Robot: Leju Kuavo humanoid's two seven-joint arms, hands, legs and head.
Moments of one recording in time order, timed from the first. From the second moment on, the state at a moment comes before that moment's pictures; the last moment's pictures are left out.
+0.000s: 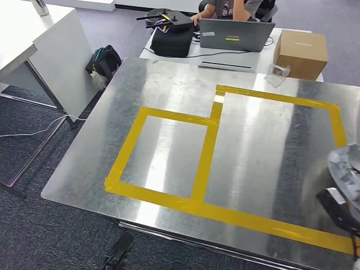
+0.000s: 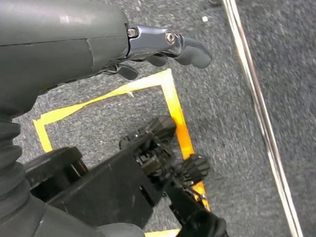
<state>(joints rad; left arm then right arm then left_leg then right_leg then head) -0.17 -0.21 0.40 -0.25 -0.88 0.00 -0.31 0.17 -0.12 -0.39 -1.75 1.30 -0.02 0.09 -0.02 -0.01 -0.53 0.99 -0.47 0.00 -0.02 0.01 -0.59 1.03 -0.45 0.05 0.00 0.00</state>
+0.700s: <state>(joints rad) -0.19 -0.21 0.34 -0.25 -0.90 -0.03 -0.29 0.04 -0.28 0.34 -1.65 1.27 -0.01 0.17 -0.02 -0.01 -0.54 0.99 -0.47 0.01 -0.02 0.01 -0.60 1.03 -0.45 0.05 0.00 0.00</state>
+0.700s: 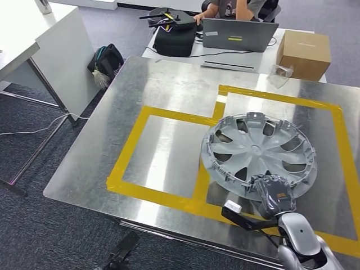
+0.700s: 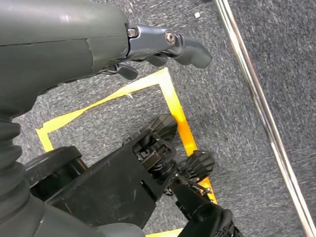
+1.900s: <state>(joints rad) -0.18 -0.18 0.35 -0.25 -0.80 -0.04 -0.31 0.12 -0.34 0.21 -1.62 1.28 0.02 0.40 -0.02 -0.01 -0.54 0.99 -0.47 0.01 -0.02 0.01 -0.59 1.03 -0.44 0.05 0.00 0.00</state>
